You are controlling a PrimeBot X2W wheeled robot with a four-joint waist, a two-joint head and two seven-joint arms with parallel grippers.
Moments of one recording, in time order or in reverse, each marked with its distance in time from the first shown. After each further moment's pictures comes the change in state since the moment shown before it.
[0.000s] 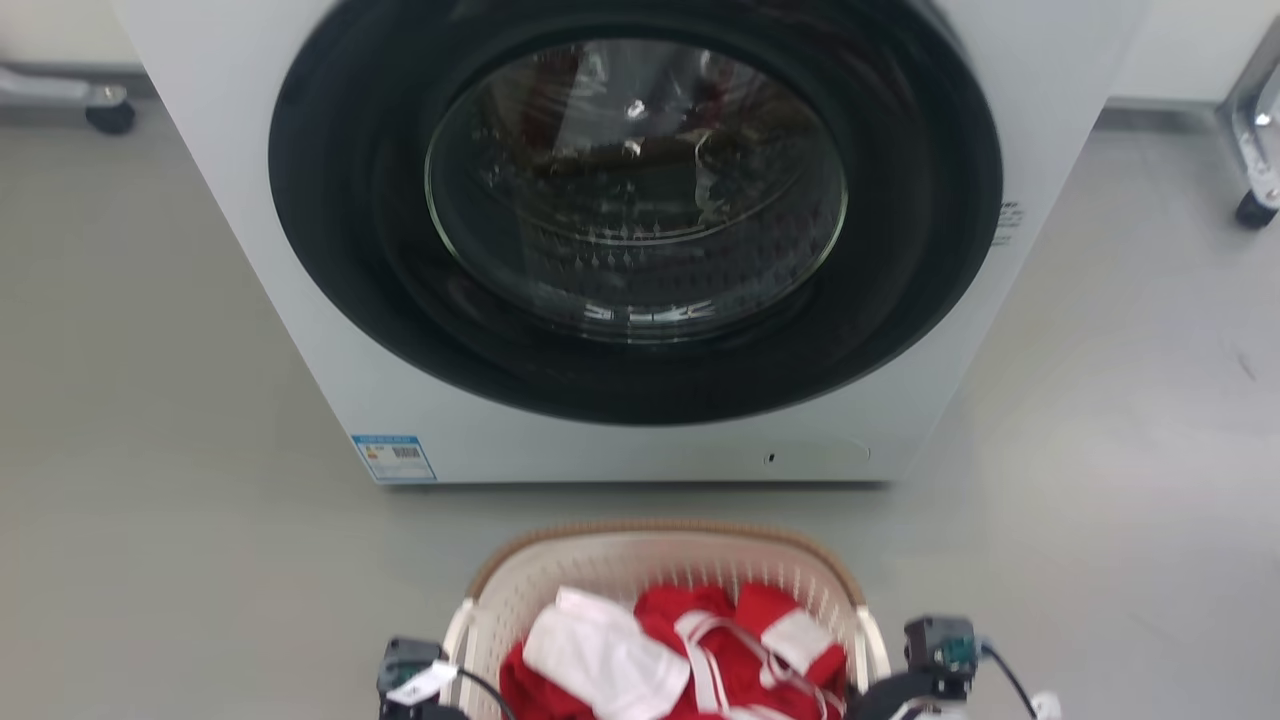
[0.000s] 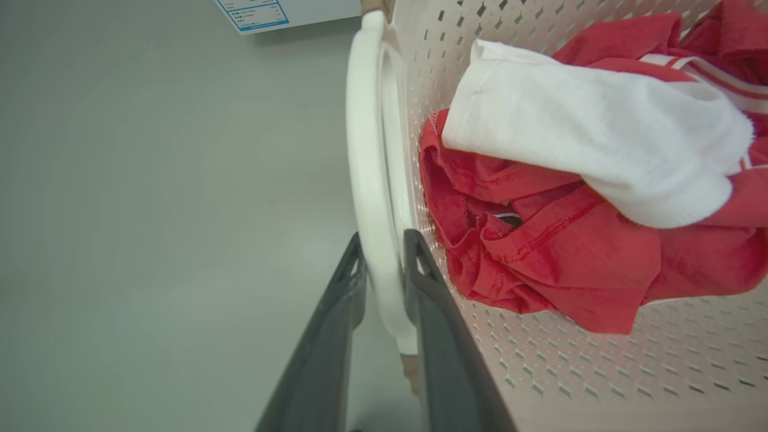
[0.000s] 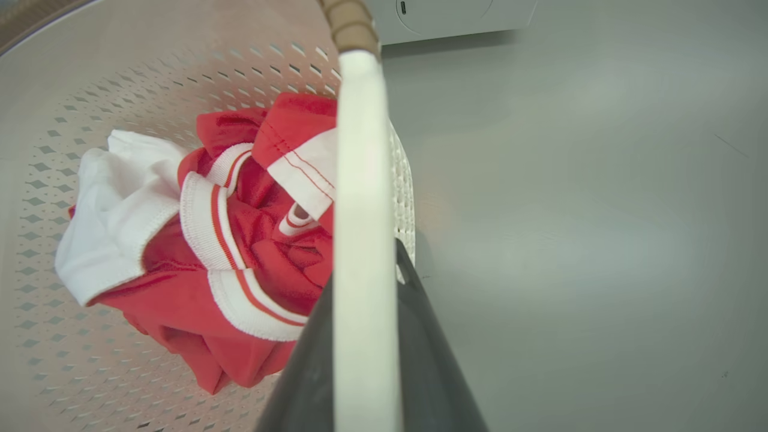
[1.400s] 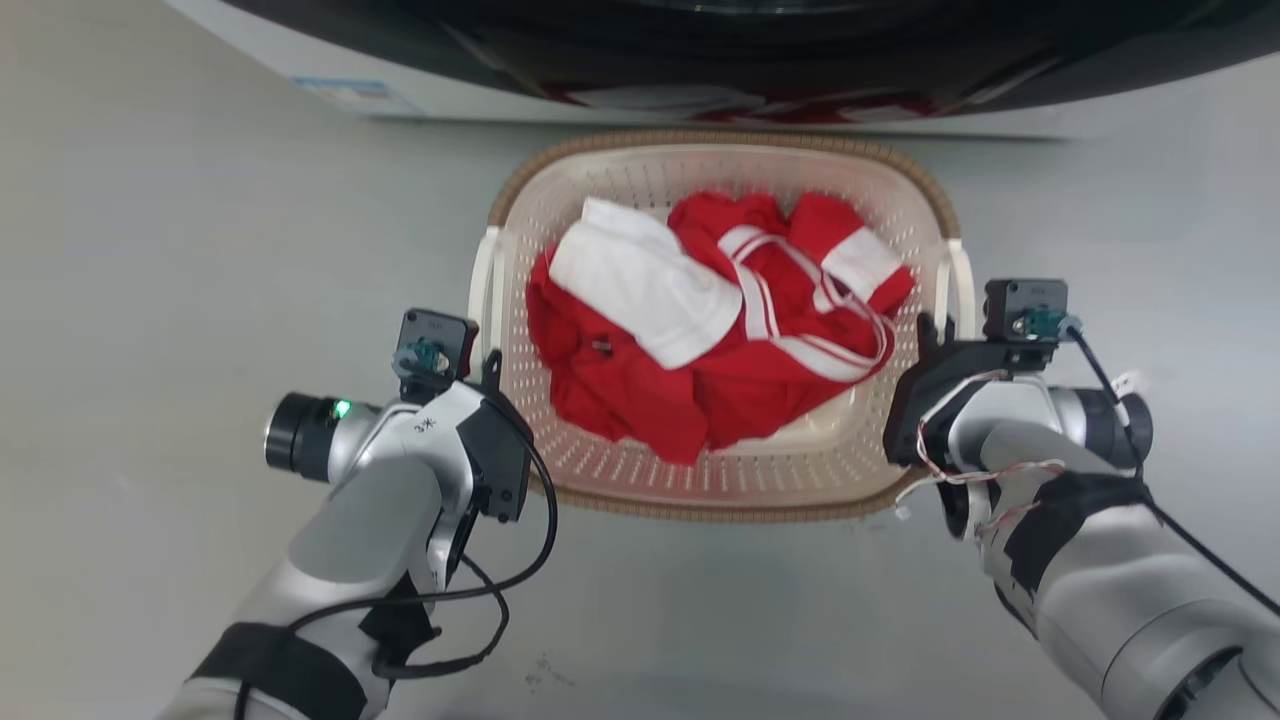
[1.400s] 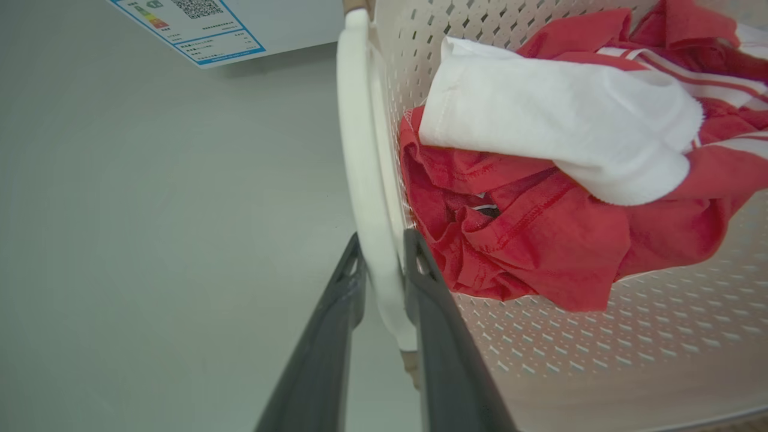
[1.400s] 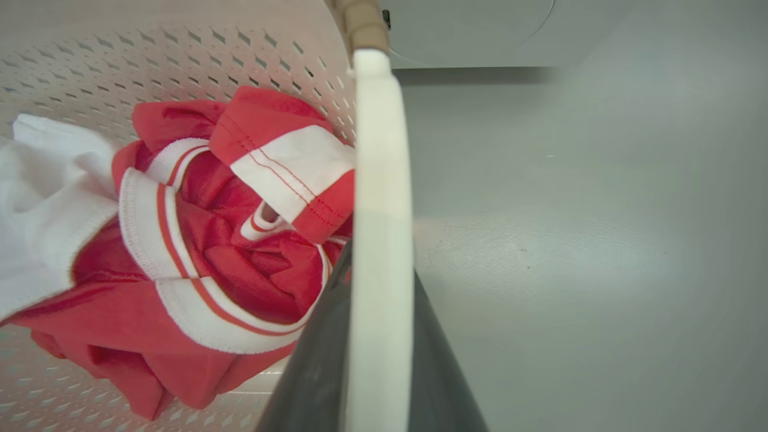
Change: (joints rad) left arm -0.436 0.007 -0.012 -0.160 0.002 0.063 -0.014; right arm -0.534 -0.007 -0.044 0.224 -0.089 0.005 -0.101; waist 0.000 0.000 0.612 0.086
